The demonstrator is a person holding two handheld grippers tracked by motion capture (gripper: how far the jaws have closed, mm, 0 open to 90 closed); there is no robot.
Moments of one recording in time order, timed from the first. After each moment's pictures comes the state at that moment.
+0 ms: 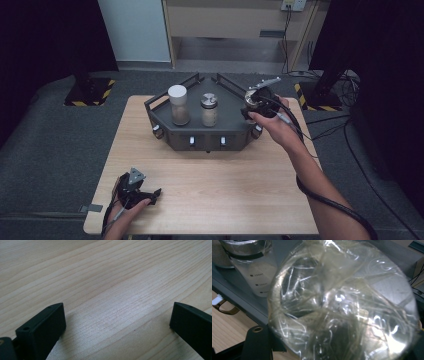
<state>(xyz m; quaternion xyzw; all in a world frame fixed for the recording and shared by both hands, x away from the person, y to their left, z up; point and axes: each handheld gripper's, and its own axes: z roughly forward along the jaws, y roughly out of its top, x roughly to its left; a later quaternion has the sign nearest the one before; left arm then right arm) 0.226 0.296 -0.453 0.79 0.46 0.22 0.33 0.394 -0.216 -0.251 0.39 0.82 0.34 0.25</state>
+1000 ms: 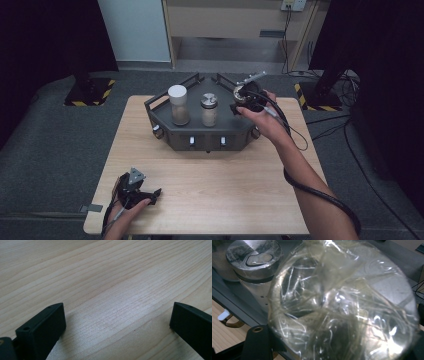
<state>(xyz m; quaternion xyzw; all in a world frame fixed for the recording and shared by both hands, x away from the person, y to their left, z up) 0.226 0.296 -0.452 0.79 0.46 0.22 0.33 0.413 -0.188 -0.248 0.38 0.82 0.34 0.24</state>
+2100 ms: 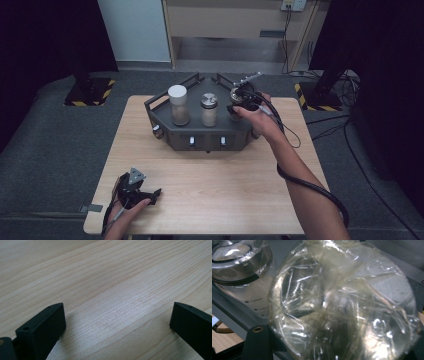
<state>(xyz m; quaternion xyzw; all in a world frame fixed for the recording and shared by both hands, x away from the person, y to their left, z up) 0.226 0.296 -0.453 0.79 0.46 0.22 0.33 0.441 -0.182 -0.265 0.40 0.83 0.34 0.21</state>
